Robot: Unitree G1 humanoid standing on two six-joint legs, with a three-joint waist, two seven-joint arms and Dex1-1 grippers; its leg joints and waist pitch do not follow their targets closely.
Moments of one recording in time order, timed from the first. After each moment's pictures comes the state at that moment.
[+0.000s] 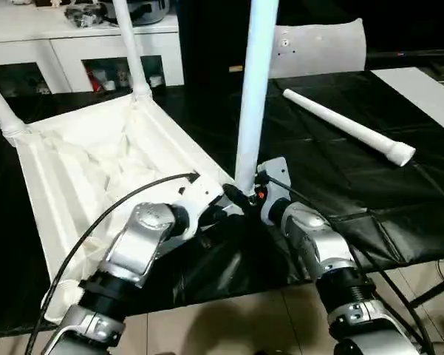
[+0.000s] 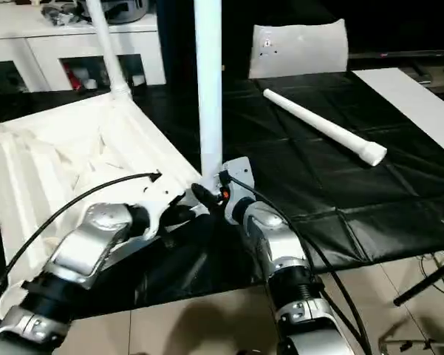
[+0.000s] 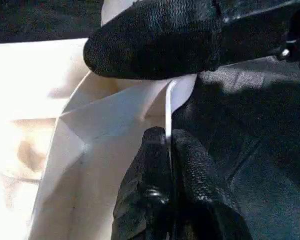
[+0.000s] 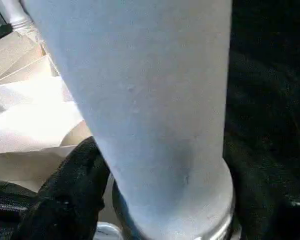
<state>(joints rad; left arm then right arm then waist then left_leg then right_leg) -0.45 0.22 -0.27 0.24 0.13 0.50 -0.75 -0.49 0.01 0.04 0.57 0.10 0.19 0.50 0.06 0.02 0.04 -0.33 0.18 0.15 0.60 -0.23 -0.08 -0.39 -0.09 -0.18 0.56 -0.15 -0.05</state>
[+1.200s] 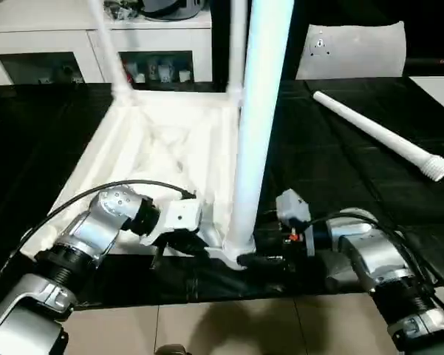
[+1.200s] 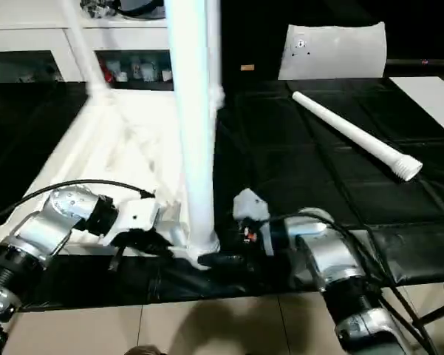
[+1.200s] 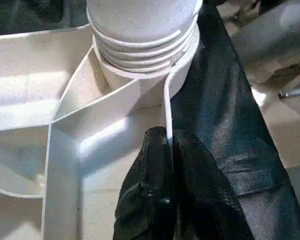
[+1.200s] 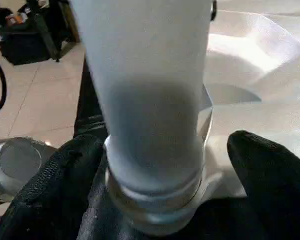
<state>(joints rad) -0.59 0.51 -0.45 0.48 0.06 -0.03 -1.44 -0.44 -0.36 0.25 0.44 0.17 0.03 1.33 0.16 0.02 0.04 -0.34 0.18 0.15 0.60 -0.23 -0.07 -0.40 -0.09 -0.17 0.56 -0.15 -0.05</state>
